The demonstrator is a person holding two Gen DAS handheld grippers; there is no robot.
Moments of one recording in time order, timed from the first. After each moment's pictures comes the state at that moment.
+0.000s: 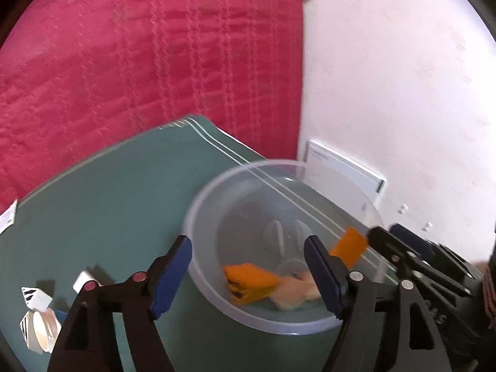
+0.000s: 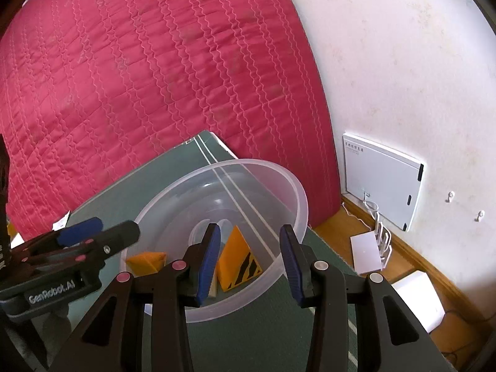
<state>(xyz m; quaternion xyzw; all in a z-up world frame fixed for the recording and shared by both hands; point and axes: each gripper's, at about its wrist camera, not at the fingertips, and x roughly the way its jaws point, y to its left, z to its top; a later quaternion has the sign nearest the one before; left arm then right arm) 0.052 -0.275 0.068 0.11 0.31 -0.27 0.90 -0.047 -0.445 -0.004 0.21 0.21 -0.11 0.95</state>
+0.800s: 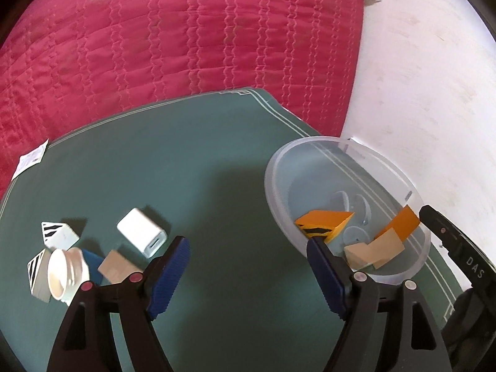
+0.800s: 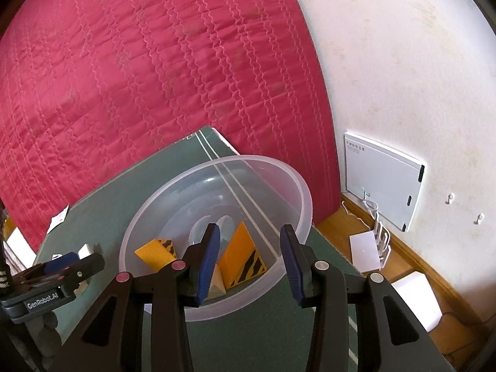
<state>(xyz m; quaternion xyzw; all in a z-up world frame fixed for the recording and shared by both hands) 0.049 -0.205 0.049 0.05 0.36 -0.19 0.91 -0.045 -0.440 -0.005 0.20 0.22 -0.11 0.95</state>
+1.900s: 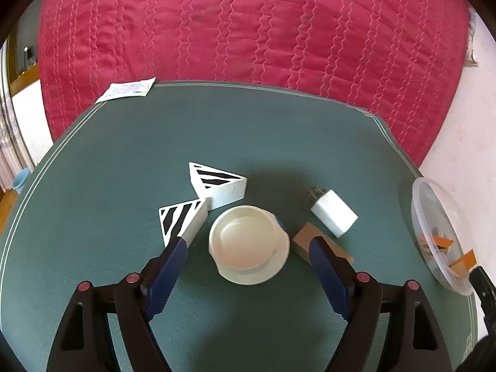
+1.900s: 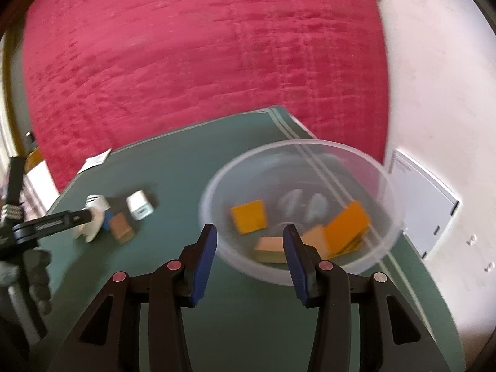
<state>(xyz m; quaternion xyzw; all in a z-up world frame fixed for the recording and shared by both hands) 0.056 -0.051 0.032 -0.06 0.38 -0.03 0.92 -0.045 -0.348 0.010 0.09 0.25 0.01 0.96</state>
